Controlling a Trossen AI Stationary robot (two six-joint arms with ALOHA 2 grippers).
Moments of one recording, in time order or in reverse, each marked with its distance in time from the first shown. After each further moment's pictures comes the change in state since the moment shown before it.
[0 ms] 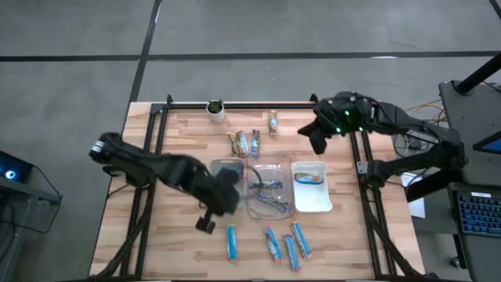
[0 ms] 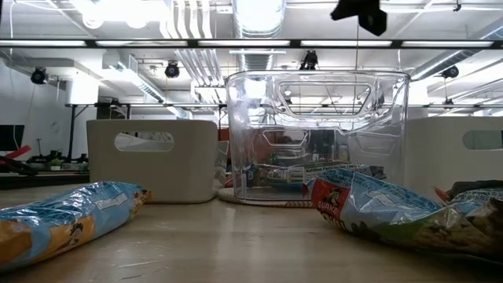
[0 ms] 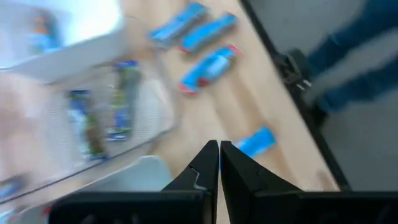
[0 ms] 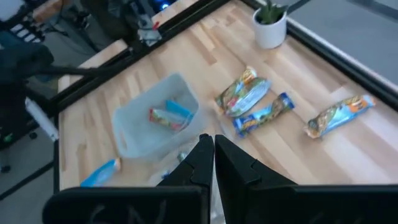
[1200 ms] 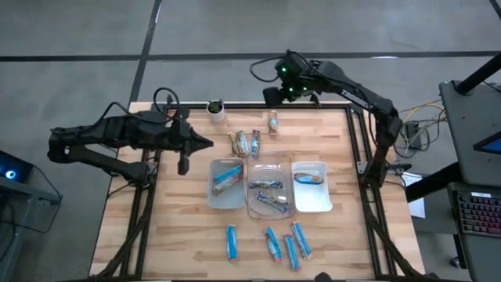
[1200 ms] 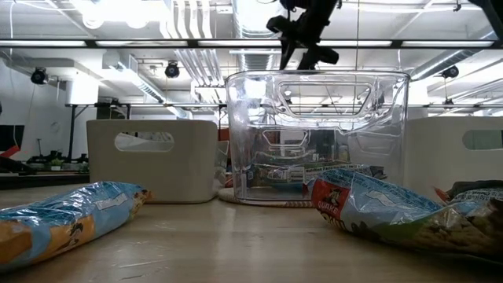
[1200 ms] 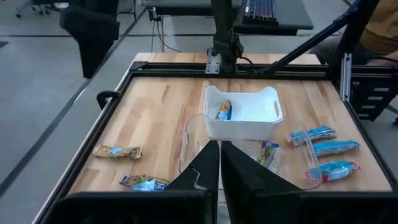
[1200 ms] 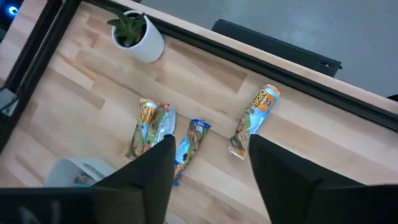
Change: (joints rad) left arm 0.336 -0.621 -0.415 0.335 -0.204 -0.012; right arm -0.264 0.723 0.732 -0.381 0.118 0.199
